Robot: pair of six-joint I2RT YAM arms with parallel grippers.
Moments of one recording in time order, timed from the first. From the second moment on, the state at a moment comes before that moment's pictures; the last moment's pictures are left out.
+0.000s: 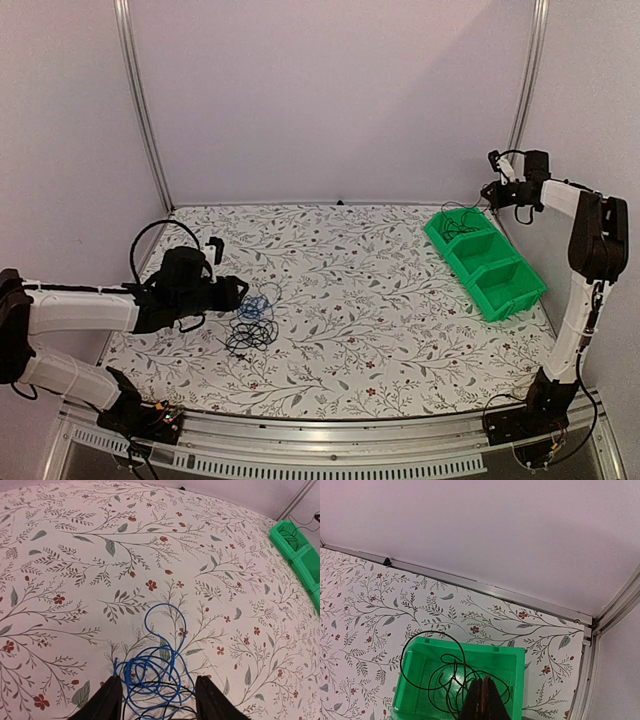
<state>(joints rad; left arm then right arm) -0.62 1.25 0.49 0.16 -0.15 -0.46 -0.17 2.03 1.66 -0.23 -0.51 -0.29</state>
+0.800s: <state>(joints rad) -0.62 1.28 0.50 0.17 -0.14 -0.46 -0.04 2.26 1.81 -0.43 -0.21 -0.38</state>
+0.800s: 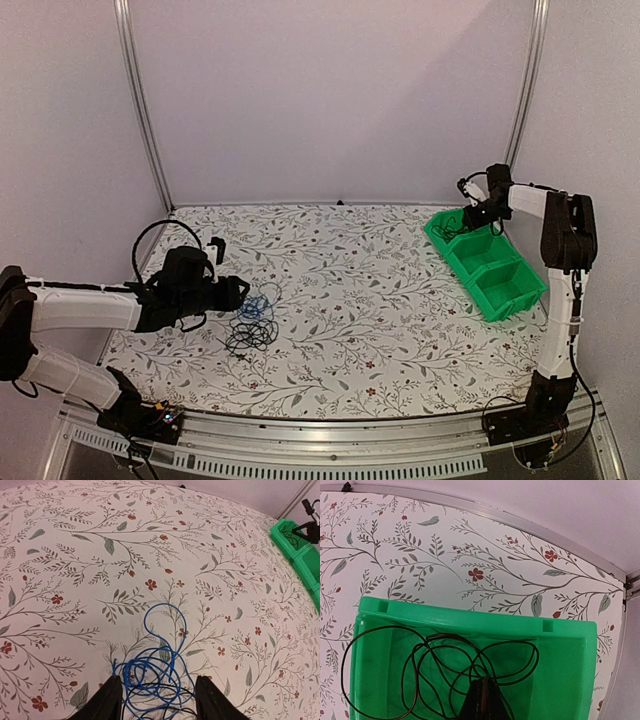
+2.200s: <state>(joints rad) -0.62 1.29 0.50 0.16 -0.15 -0.45 -0.03 1.96 1.73 -0.55 -0.09 -0.37</state>
